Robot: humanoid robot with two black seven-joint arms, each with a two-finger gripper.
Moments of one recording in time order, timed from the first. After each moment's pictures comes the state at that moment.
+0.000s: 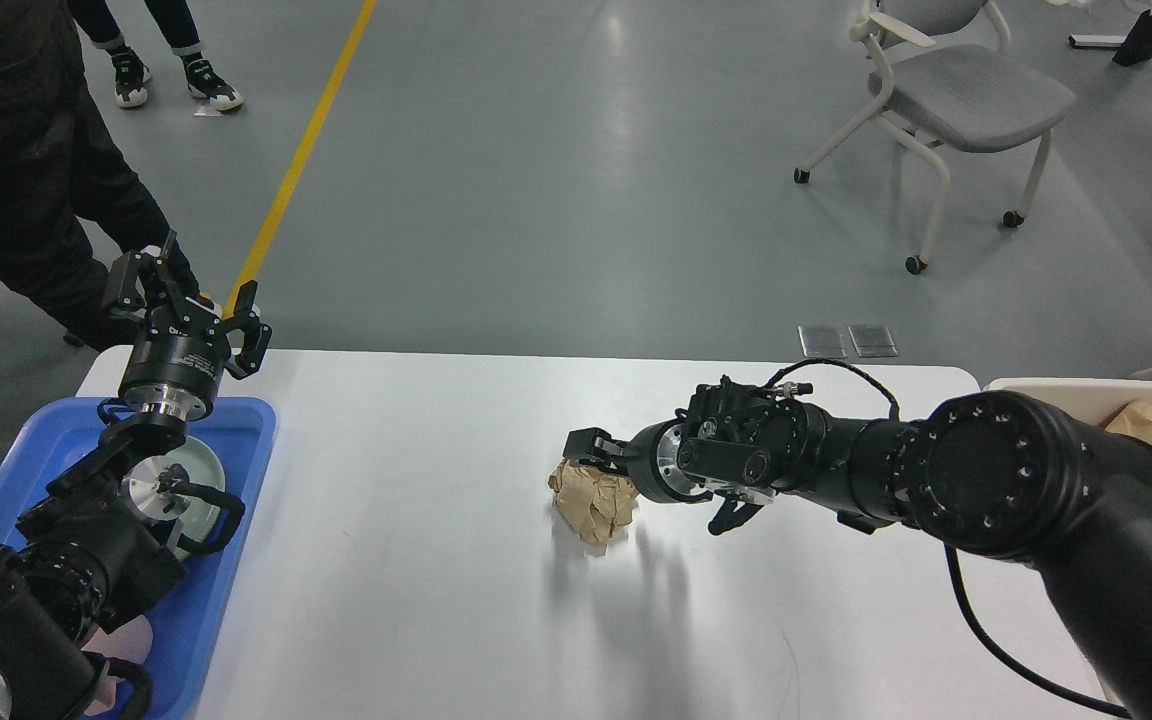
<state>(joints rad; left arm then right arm) -0.84 0.12 -0.63 0.01 -0.12 -0.61 -0.58 1.27 0.19 -0.90 0.65 0.09 0.14 -0.06</state>
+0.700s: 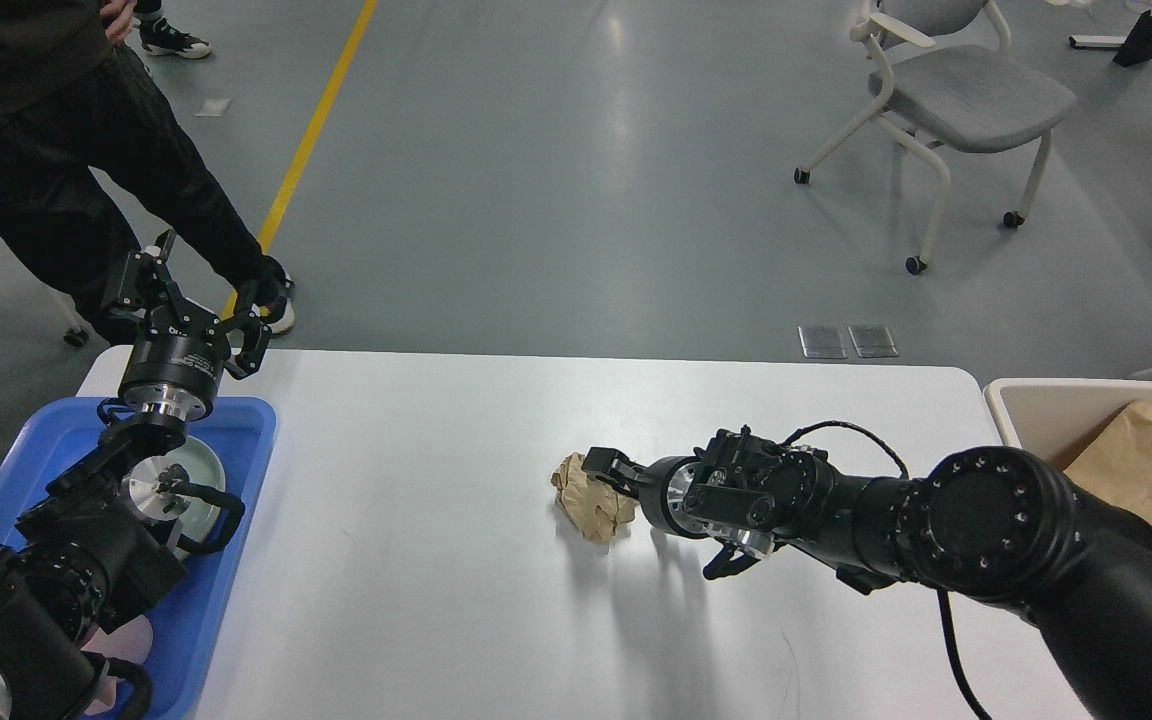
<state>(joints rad) -0.84 0.12 -0.63 0.01 -0.12 -0.61 -0.58 1.12 0.18 -0.81 0.60 0.09 -0.02 -0.05</state>
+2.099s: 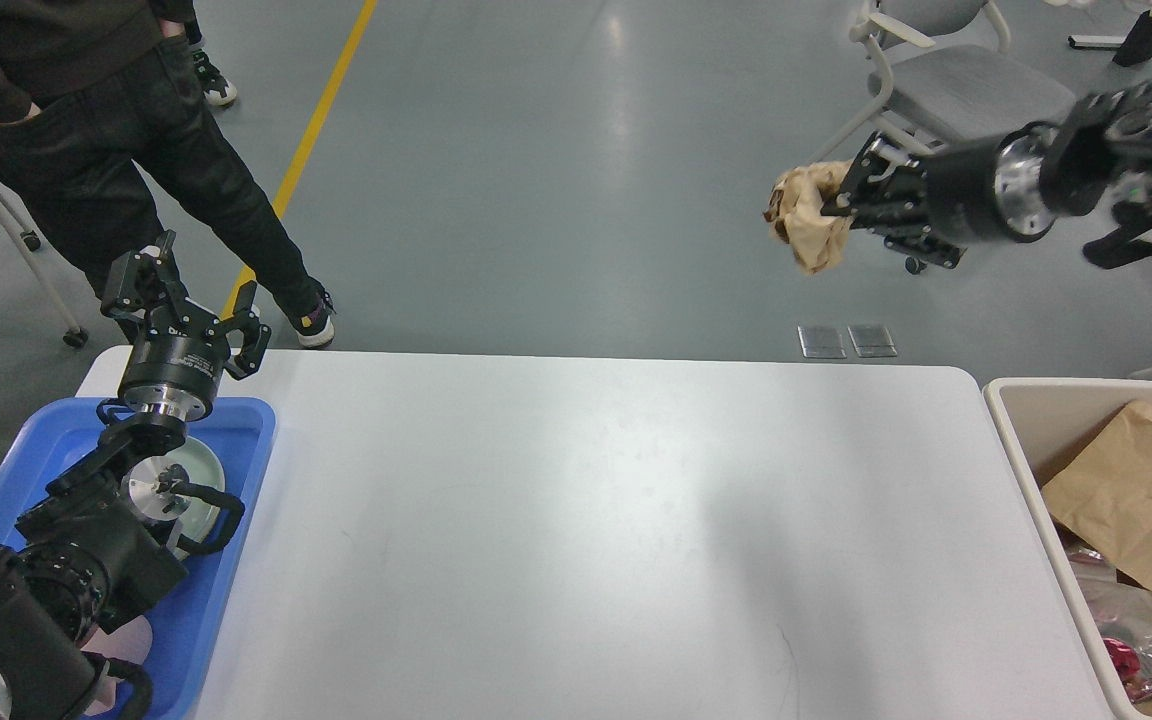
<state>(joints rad) -0.84 0.12 -0.63 0.01 -0.12 -0.61 -0.58 1.85 -0.64 -0.78 1.15 0.07 0.34 -0.05</state>
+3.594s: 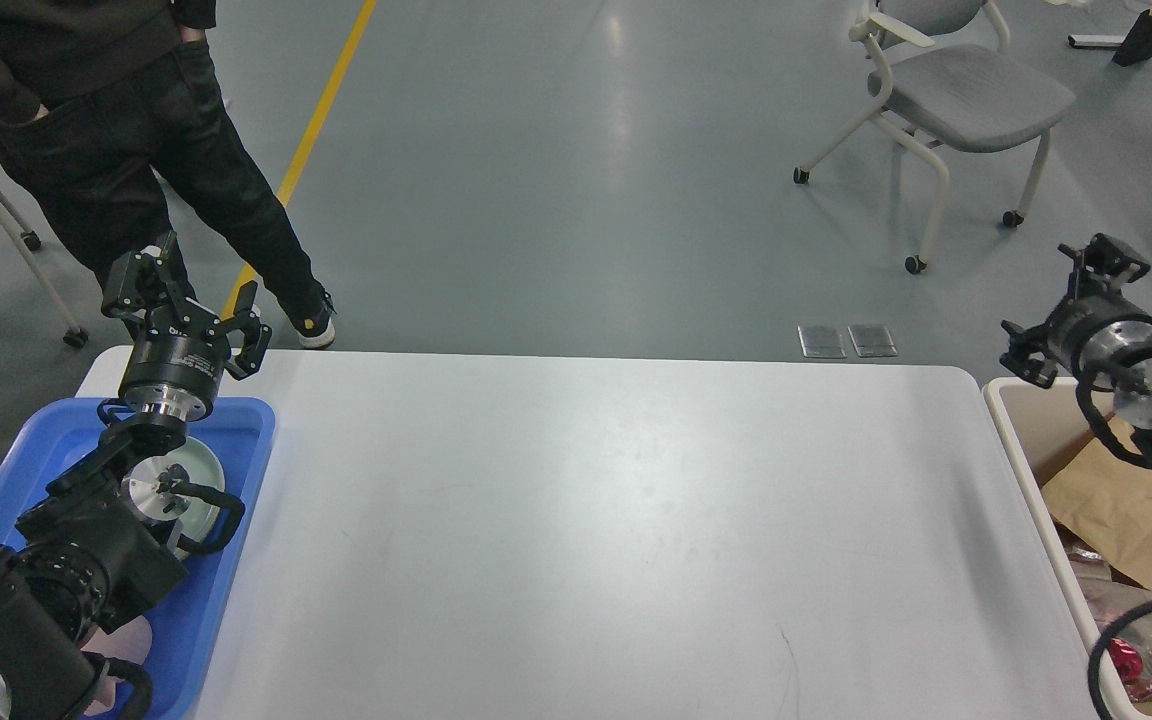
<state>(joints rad) -0.84 0.12 -0.63 0.01 -0.12 -0.61 -0.58 0.83 -0.50 0.63 0.54 0.08 0.00 0.00</state>
